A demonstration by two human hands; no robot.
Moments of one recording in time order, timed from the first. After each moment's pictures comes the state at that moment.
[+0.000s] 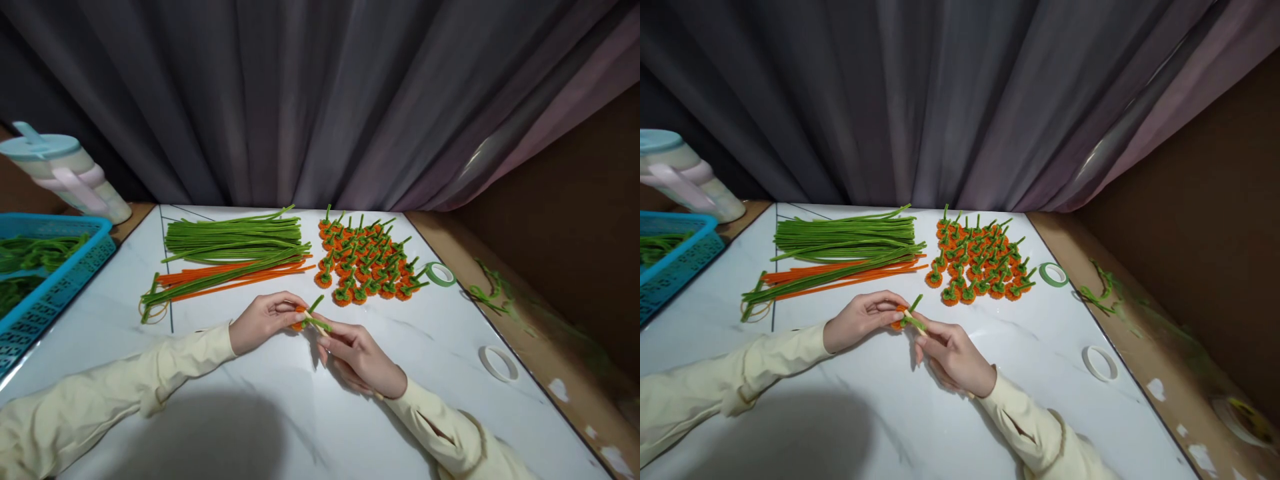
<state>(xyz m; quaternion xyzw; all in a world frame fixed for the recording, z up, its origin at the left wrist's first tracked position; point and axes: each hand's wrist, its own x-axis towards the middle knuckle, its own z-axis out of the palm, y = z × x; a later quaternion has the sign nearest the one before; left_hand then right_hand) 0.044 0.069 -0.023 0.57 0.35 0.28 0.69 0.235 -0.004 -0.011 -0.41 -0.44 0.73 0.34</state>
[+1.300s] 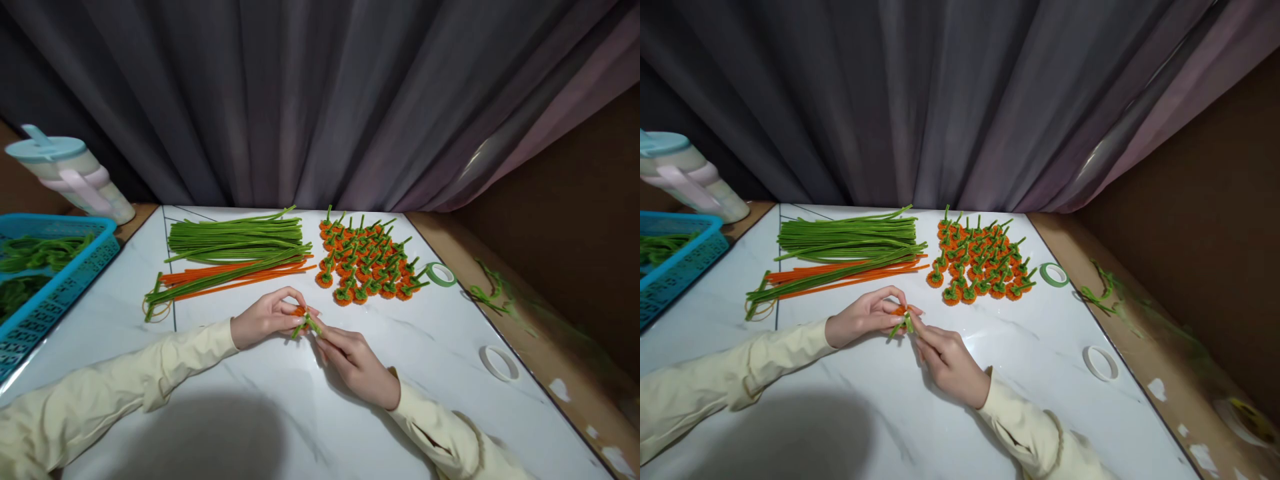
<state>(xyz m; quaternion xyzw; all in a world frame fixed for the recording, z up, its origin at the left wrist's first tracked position) 0.043 0.073 -0.018 0.48 0.26 0.23 0.81 0.232 -0.006 -0.021 -0.43 -0.73 0.42 0.32</state>
